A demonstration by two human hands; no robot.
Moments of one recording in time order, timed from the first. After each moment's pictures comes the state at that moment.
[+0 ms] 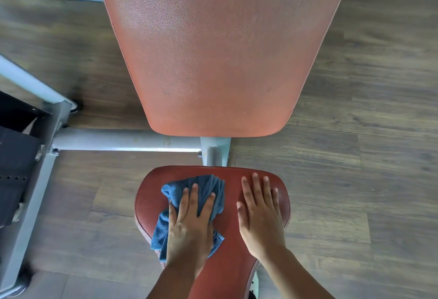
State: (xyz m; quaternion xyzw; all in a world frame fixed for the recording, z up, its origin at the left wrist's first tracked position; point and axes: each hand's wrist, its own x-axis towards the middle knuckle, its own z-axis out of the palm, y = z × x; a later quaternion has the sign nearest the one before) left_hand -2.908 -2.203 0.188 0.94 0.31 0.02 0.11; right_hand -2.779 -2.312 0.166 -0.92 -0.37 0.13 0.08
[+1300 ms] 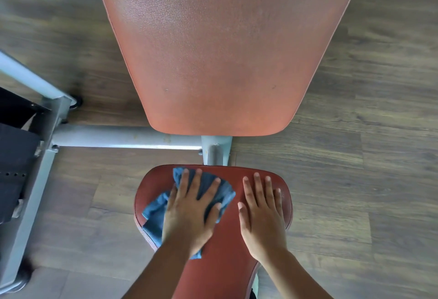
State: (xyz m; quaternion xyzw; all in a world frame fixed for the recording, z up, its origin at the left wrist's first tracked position) left_hand -2.891 -2.173 0.190 0.95 0.28 -0.03 0.14; right_hand -2.780 -2.313 0.166 -0.92 -0.37 0.13 0.09
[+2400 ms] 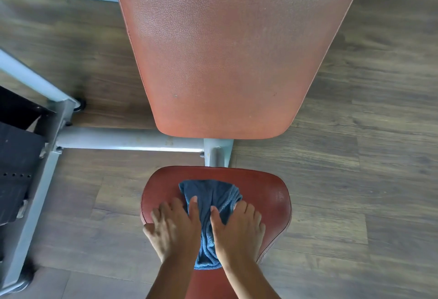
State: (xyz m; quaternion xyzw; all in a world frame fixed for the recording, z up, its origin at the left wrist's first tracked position) left_hand -2.904 -2.190 0.216 0.81 0.57 -0.06 0.11; right_hand -2.836 -2.262 0.229 -0.96 -0.17 0.20 0.10
